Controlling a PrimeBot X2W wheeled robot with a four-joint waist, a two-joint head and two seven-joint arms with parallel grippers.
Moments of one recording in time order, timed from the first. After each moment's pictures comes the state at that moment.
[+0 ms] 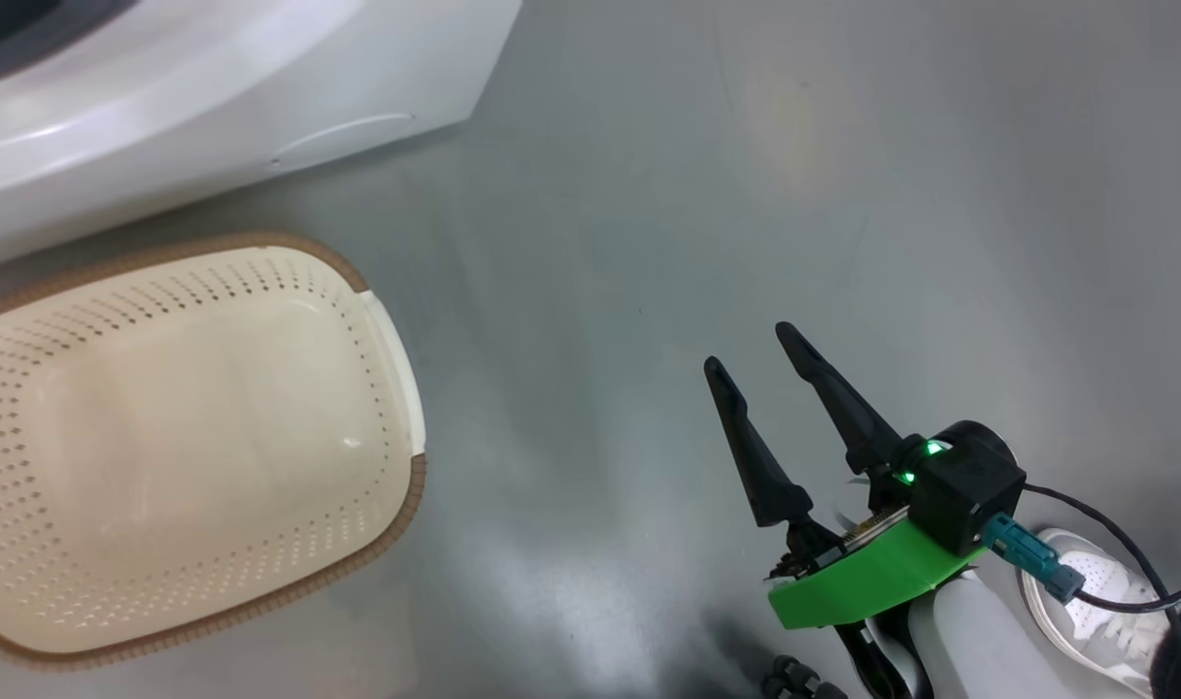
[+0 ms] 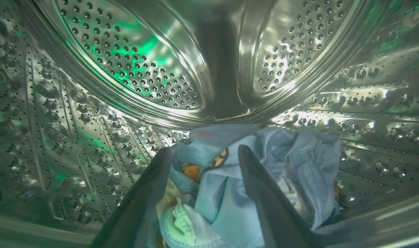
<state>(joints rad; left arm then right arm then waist) -1.57 0.31 -0.17 1.26 -0.19 0.11 -0.24 -0.25 -0.05 0.28 0.04 0.24 0.12 -0.26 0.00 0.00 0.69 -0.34</state>
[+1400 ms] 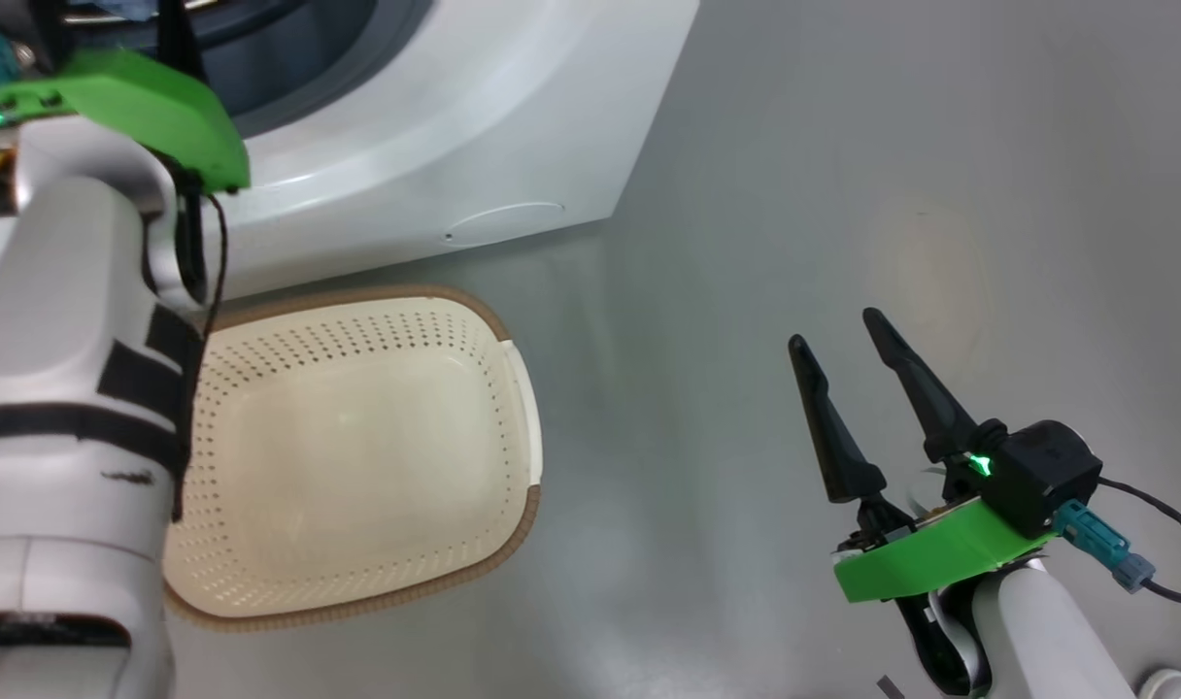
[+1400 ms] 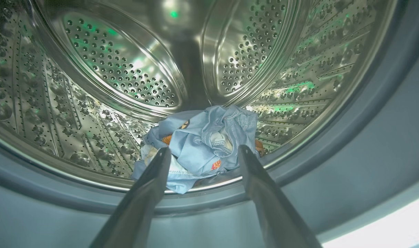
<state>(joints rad) -1.17 0.10 -0.17 1.01 -0.25 0.10 -0.26 -0.25 -0.08 0.17 0.06 0.23 0.12 -0.26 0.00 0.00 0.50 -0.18</state>
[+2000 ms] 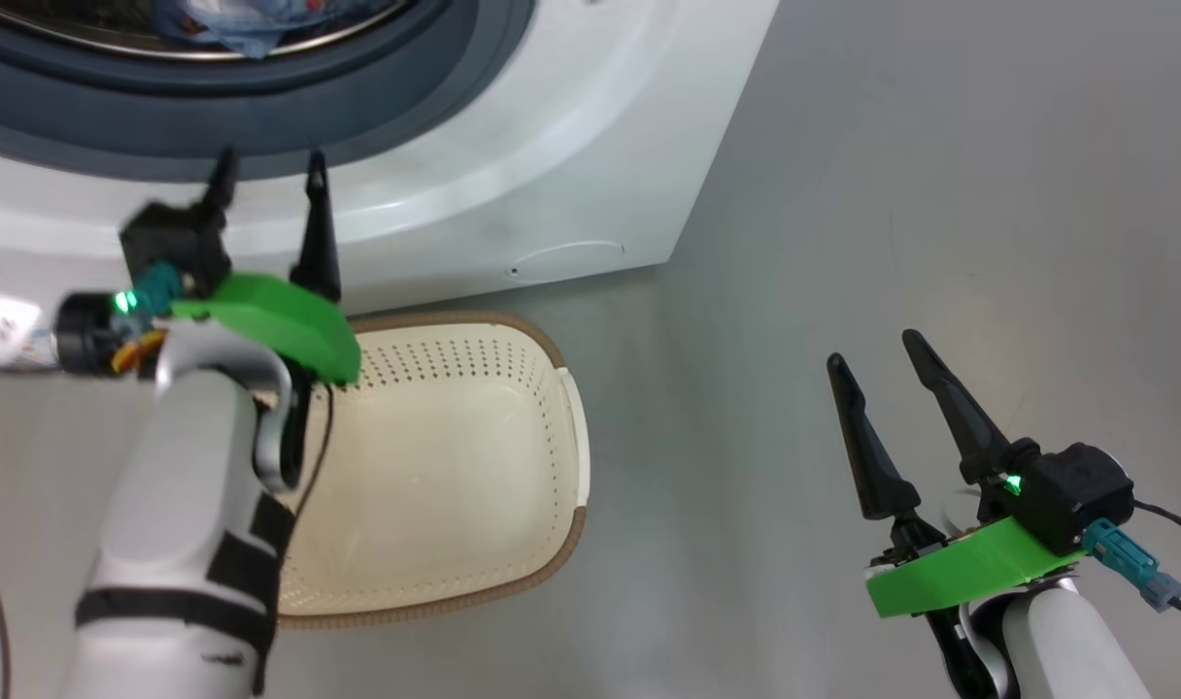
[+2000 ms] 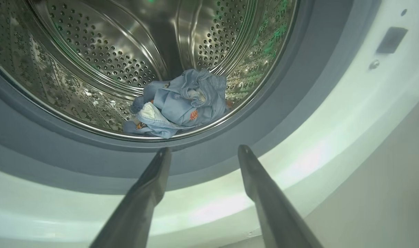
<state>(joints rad) -0.81 0.06 -0.18 0.72 -0.22 0.01 -0.26 -0.20 -0.10 0.12 0.06 0.22 0.12 -0.26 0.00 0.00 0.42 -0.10</state>
